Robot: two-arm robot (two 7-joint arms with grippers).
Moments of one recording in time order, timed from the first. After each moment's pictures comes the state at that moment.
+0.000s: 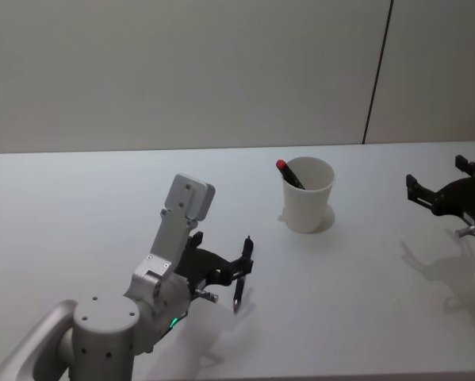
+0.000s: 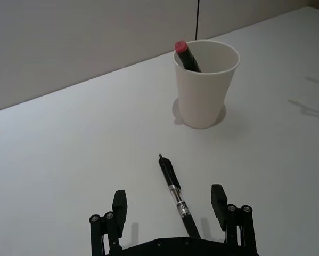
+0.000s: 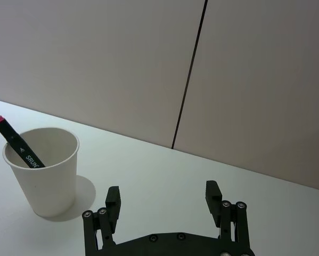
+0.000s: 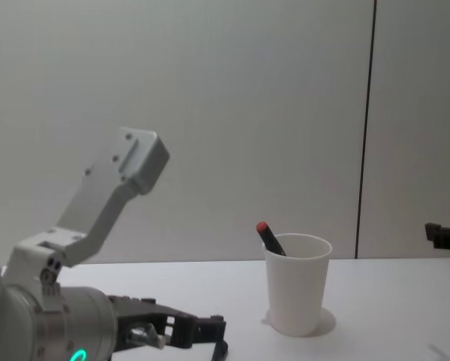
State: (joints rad) left arm -0.22 0.32 0.45 -1.58 -0.34 0.45 0.02; right arm 0.27 0.18 0.01 -1.36 -0.05 0.10 0.37
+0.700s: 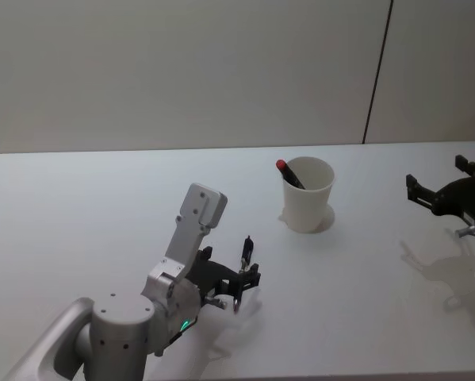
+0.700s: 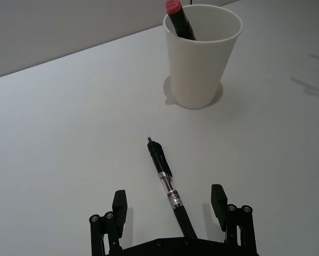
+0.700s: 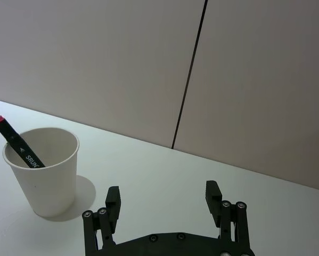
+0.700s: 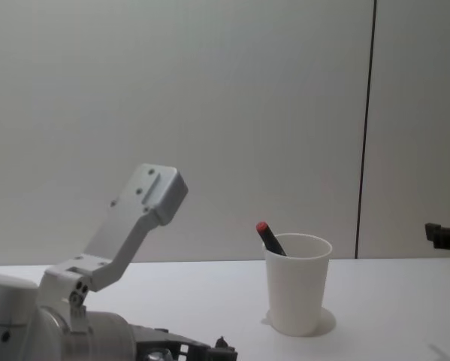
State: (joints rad) left arm -0.26 0.27 0.46 -1.47 -0.32 0.48 -0.02; right arm 0.27 0.18 0.01 -1.36 -0.05 0.10 0.37
